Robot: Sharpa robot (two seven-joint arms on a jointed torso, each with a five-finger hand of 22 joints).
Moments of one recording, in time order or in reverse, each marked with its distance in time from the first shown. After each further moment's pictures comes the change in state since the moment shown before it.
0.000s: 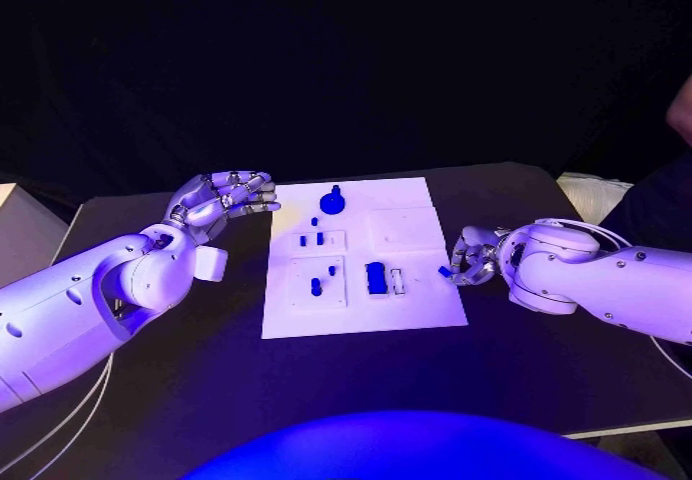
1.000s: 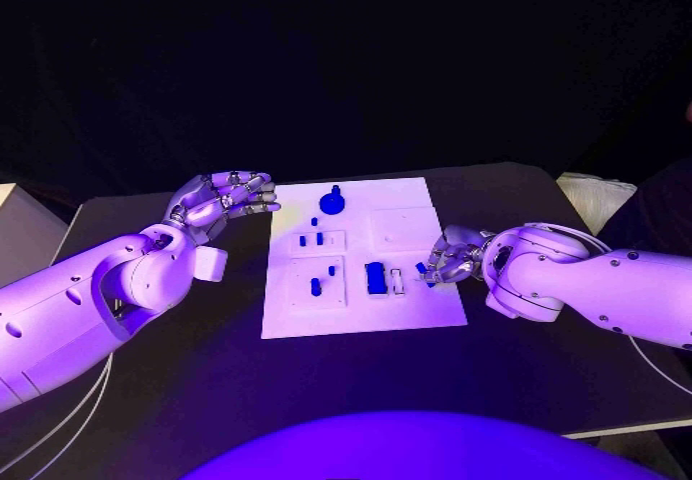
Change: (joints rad) left arm 0.000 -0.001 0.000 0.001 0.000 0.000 -0.004; left_hand 0.000 0.000 -0.003 0.003 0.000 -0.005 0.005 0.000 -0.002 -0.004 0.004 -0.003 -0.001 -0.004 0.004 0.000 0.001 0.000 0.004 0.004 0.000 -0.001; right arm 0.009 0.023 0.000 0.087 0.134 -0.107 -0.002; right_hand -0.230 -0.017 0.171 -0.166 0.021 -0.018 -0.003 0.064 0.089 -0.003 -0.003 0.000 0.000 0.000 0.000 0.000 0.000 0.000 0.000 0.000 0.004 0.001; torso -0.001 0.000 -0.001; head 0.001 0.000
